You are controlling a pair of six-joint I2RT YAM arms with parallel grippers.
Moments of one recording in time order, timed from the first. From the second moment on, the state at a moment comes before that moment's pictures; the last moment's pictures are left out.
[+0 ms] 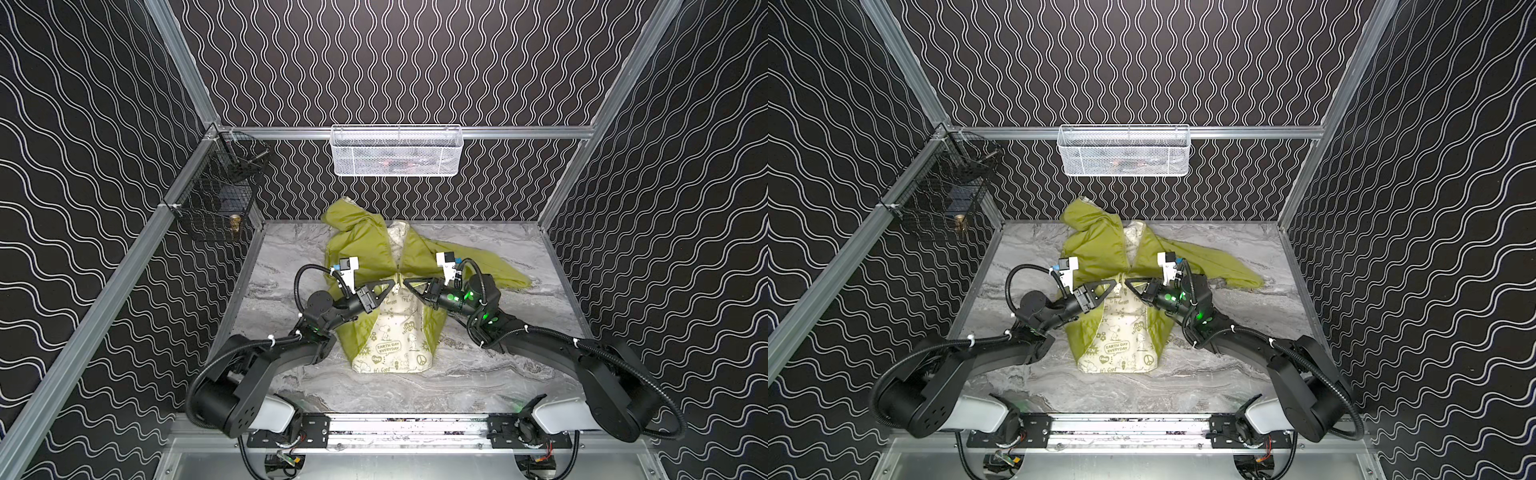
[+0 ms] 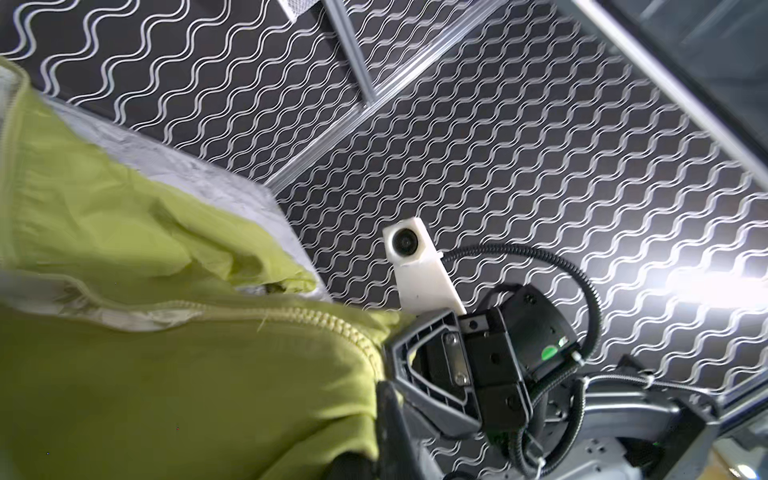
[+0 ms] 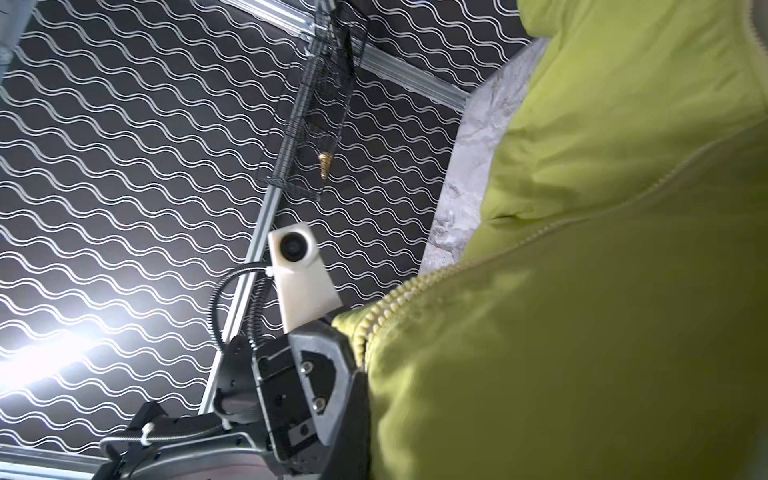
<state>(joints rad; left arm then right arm) -0.48 1.45 0.44 1.24 0.56 -1.08 0.63 1.40 0.67 0.73 -0.49 1.18</state>
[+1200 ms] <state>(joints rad) -0.47 1.44 0.46 1.39 0.58 -1.22 0.73 1.36 0.66 0.85 -0.25 1.20</state>
